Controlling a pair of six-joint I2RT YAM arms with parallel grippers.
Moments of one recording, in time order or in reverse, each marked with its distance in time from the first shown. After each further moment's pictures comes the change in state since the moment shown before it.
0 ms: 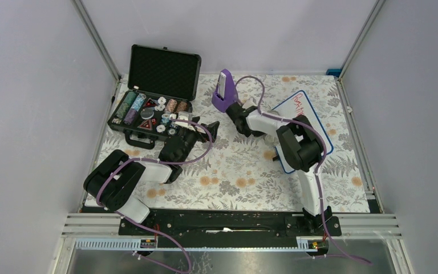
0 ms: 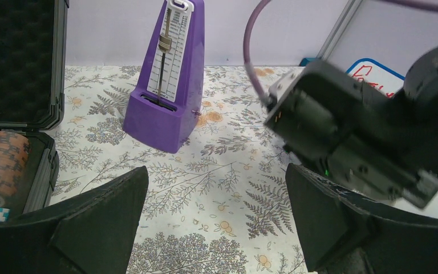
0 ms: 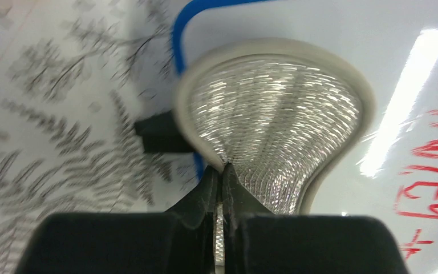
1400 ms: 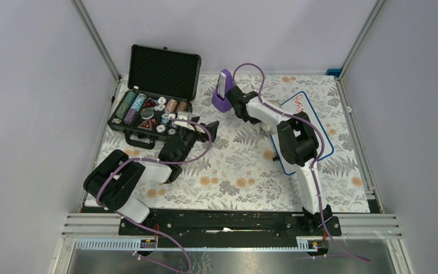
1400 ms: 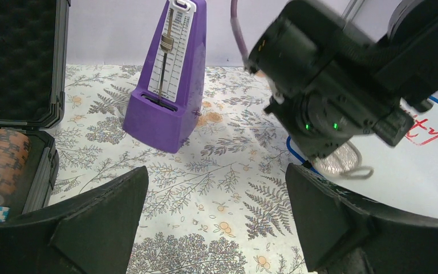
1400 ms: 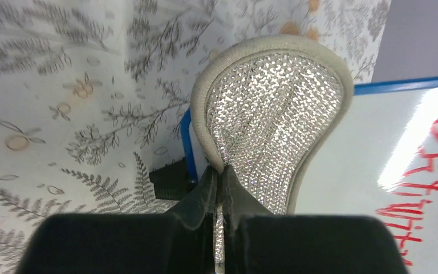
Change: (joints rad) left arm 0.006 0.000 0.000 0.000 0.000 -0.014; right arm -0.009 0.101 0.236 -0.111 -0.100 -0.054
